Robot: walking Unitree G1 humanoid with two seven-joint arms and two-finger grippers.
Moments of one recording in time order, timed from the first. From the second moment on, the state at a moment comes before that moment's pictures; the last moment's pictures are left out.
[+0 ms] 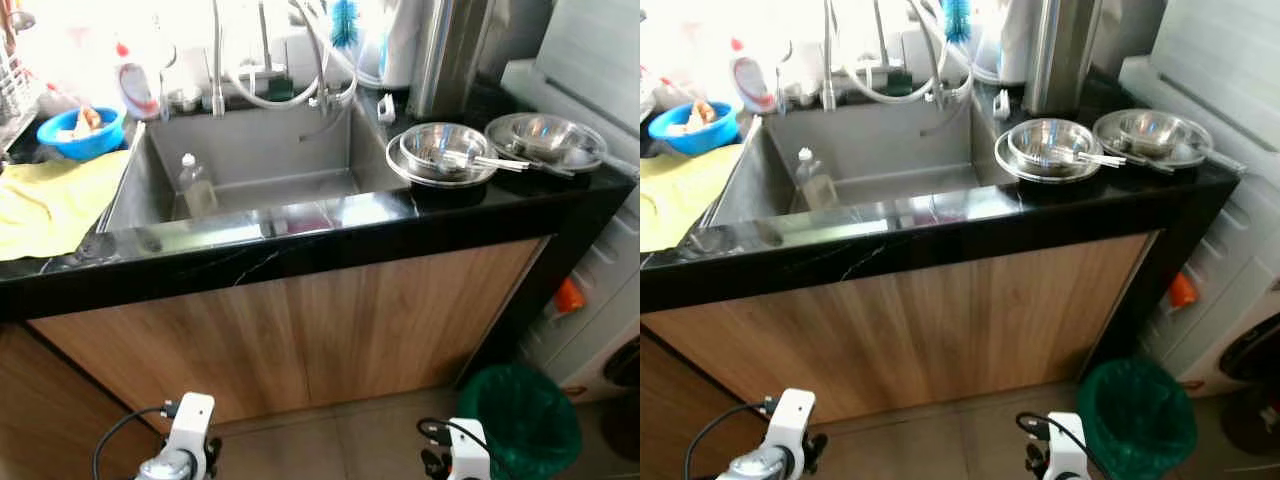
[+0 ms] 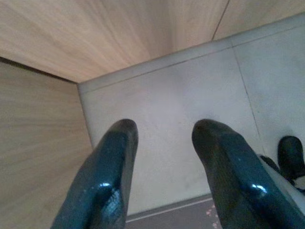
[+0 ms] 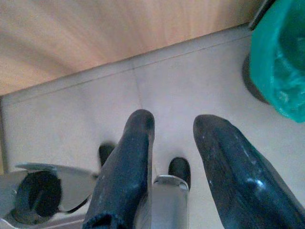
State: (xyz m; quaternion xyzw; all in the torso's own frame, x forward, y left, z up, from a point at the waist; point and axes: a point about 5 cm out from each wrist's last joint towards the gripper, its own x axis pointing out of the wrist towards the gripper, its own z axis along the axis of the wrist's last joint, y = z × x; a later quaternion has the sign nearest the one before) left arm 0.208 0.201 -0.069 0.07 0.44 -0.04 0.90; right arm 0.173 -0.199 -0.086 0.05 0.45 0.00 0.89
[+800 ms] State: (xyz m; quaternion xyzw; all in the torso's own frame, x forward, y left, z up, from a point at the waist) left arm 0.220 0.203 -0.061 0.08 0.42 -0.04 0.90; right arm 0.181 -0.189 -0.083 0.04 0.44 0.01 0.90
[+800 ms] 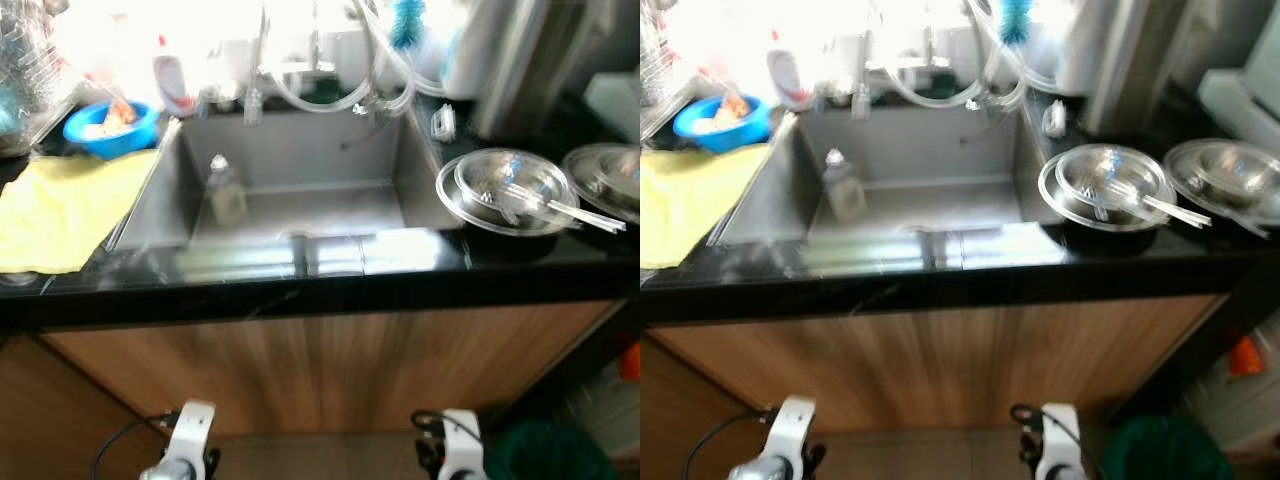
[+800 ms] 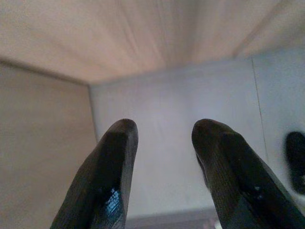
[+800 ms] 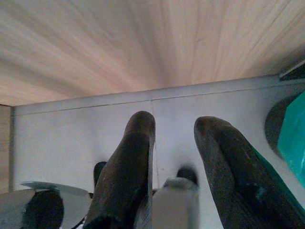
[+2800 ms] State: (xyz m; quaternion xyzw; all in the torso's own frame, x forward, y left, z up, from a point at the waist) left arm 0.212 0.197 -0.066 0.10 0.43 -0.07 0.90; right arm 0.204 -0.237 0.010 -0.05 0.07 -0.11 0.99
